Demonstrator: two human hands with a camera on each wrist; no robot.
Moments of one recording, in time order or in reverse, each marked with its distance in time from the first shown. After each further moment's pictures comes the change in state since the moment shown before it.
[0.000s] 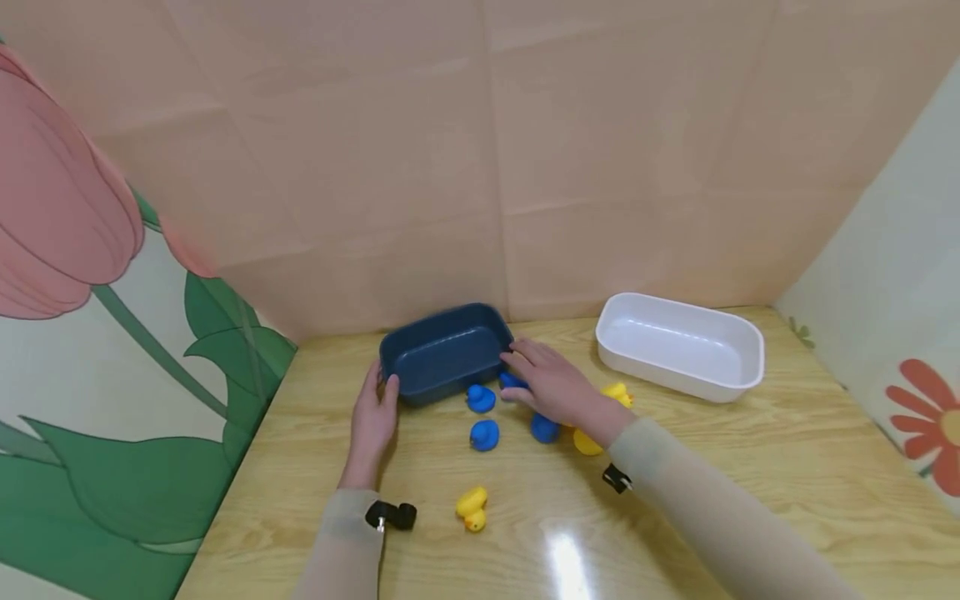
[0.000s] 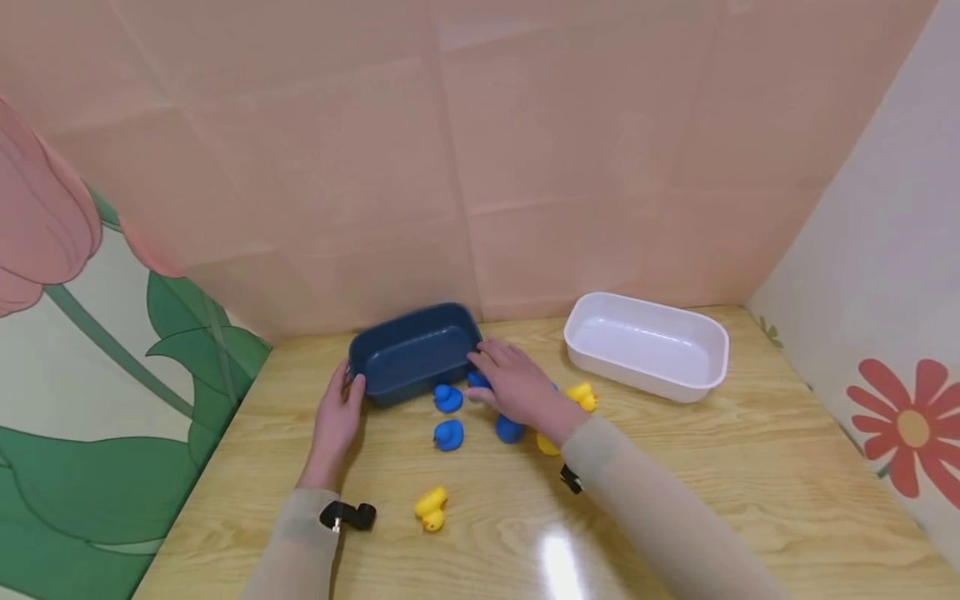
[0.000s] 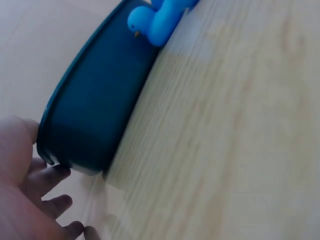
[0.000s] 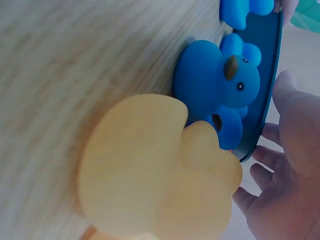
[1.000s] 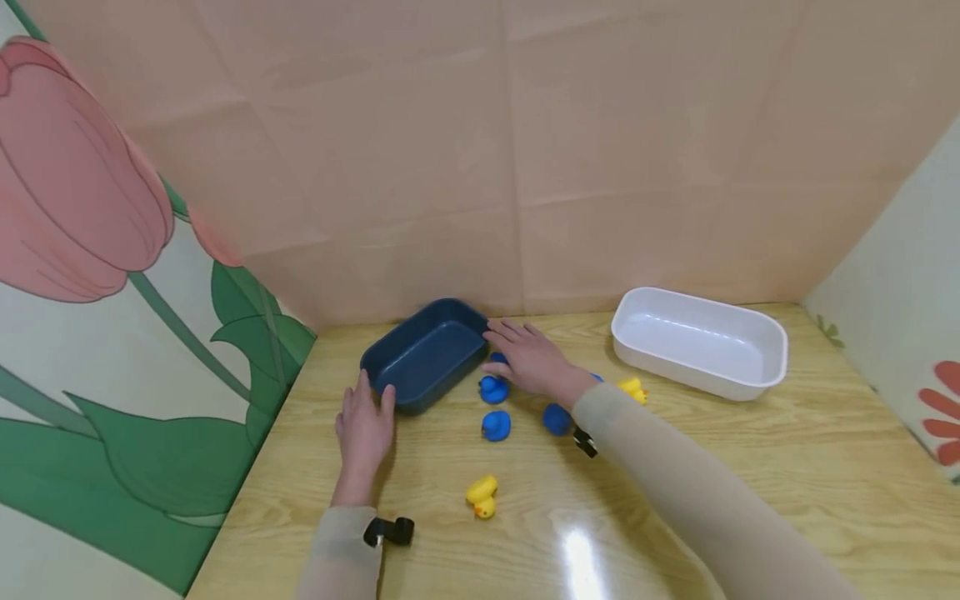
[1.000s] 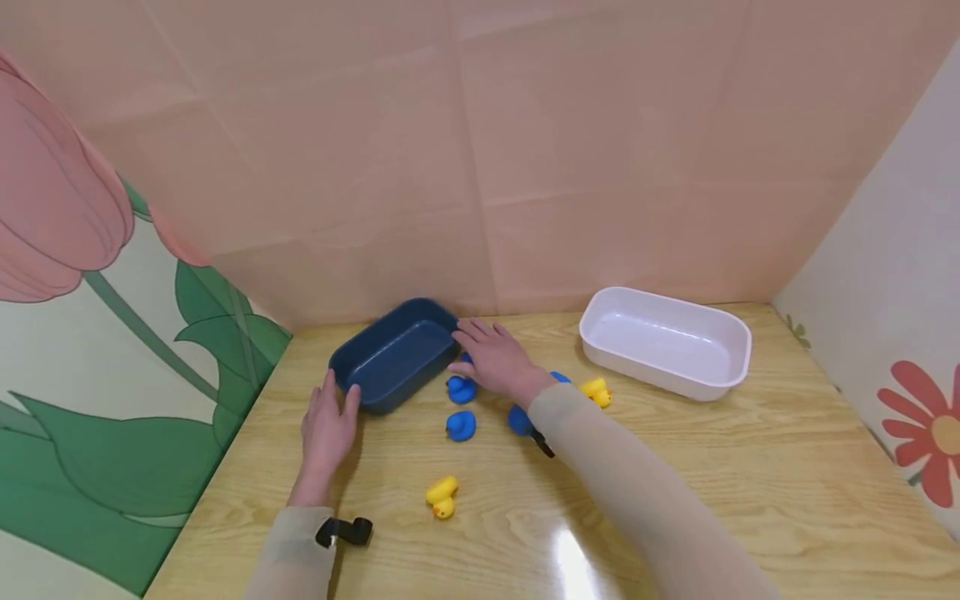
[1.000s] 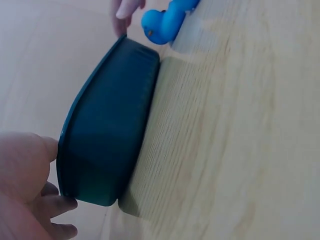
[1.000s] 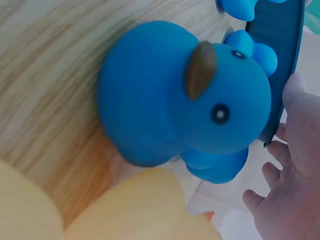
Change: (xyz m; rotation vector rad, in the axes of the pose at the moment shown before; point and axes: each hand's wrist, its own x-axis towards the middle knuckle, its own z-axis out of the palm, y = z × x) left_hand -0.038 0.008 -0.029 0.414 0.062 -0.069; right_hand 0.063 -0.001 0.023 -0.033 -0.126 0.028
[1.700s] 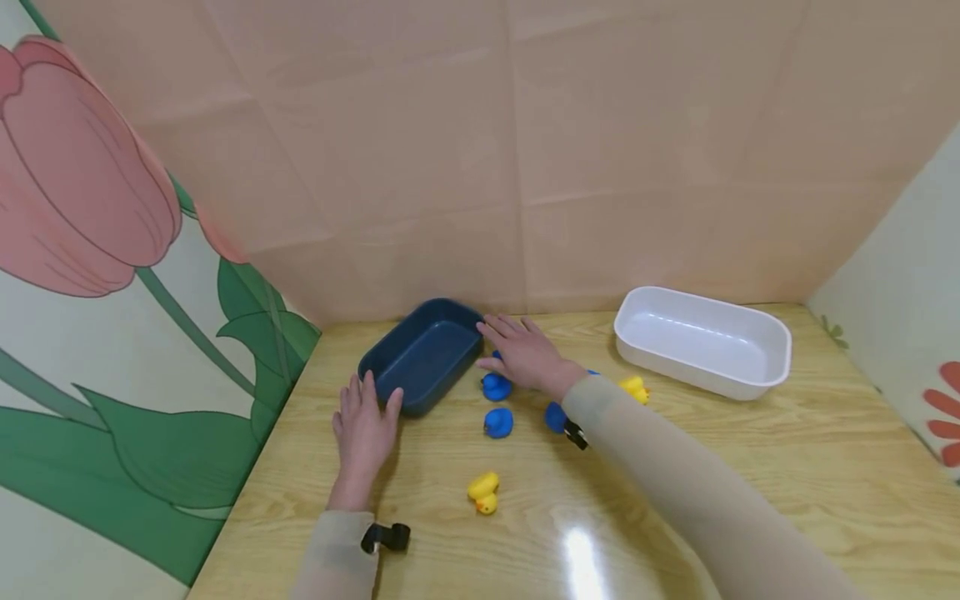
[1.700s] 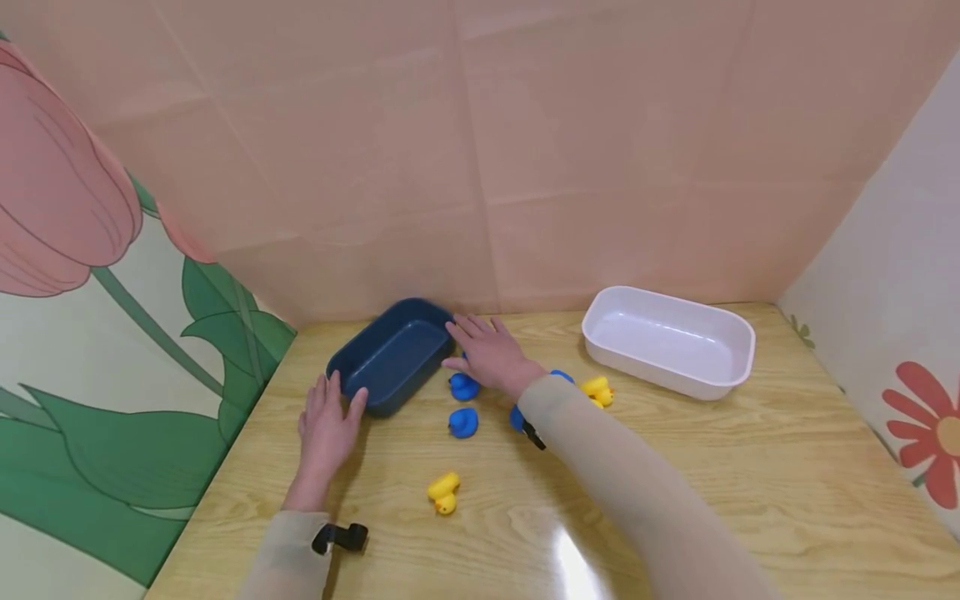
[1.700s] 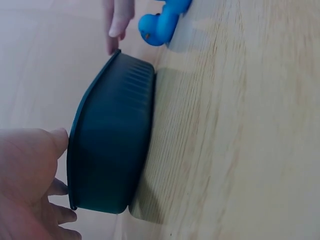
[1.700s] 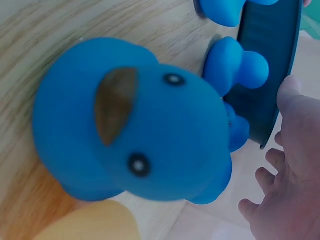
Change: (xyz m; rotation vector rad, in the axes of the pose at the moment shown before) left_hand -0.013 0.002 -0.008 0.121 -0.012 0.067; right_hand 0.013 -0.008 -0.002 -0.065 0.006 -0.003
